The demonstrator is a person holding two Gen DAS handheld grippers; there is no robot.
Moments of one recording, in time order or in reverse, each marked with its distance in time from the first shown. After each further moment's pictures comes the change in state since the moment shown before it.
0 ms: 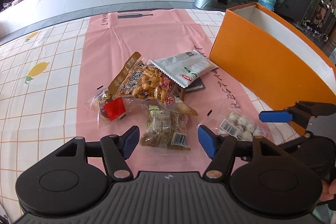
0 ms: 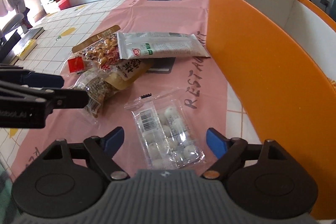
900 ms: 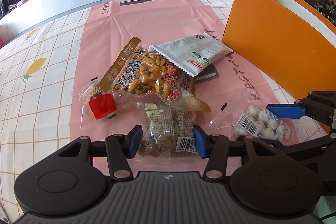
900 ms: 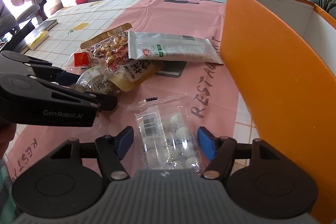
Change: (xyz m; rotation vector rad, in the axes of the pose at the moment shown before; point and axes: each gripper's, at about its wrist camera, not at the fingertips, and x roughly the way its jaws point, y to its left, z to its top) left arm 0.032 -0.011 -0.002 0.032 0.067 0.093; right arm 0.011 -0.005 -0.001 -0.037 -0.019 0.054
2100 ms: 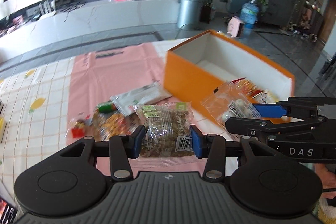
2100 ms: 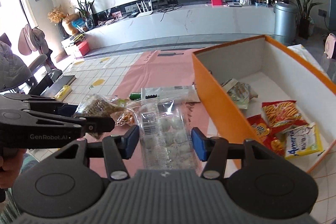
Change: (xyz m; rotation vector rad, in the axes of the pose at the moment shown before) left arm -0.136 -0.071 0.017 0.057 -0.196 -0.127; right arm -0.164 -0.035 -0.010 0.146 -0.239 0.037
